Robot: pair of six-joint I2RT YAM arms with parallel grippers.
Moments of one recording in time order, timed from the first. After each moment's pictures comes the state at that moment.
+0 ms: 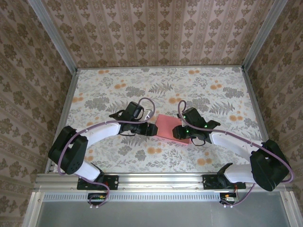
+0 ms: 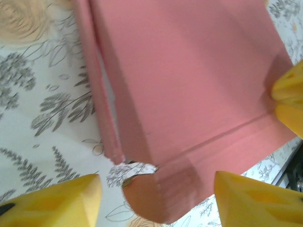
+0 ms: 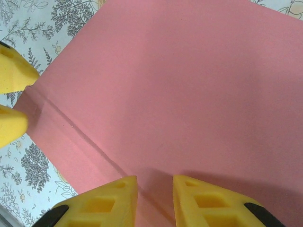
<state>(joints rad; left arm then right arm) -0.69 1.51 0.83 -0.33 0.47 -0.39 0.59 1.28 0.70 -0.38 -0.19 0.47</state>
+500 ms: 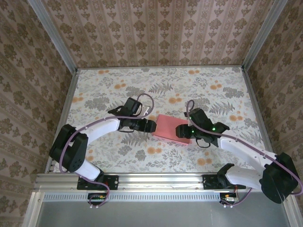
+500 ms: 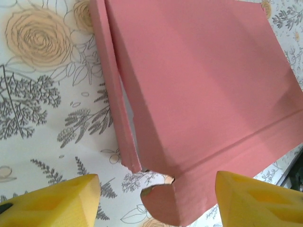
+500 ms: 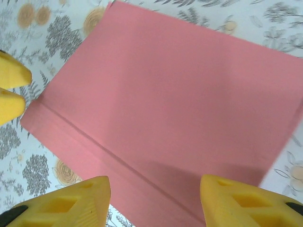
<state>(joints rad) -0.65 1.54 0.91 -0.39 0.48 -0.34 0.57 1.11 0.70 -0.51 -0.08 0.55</state>
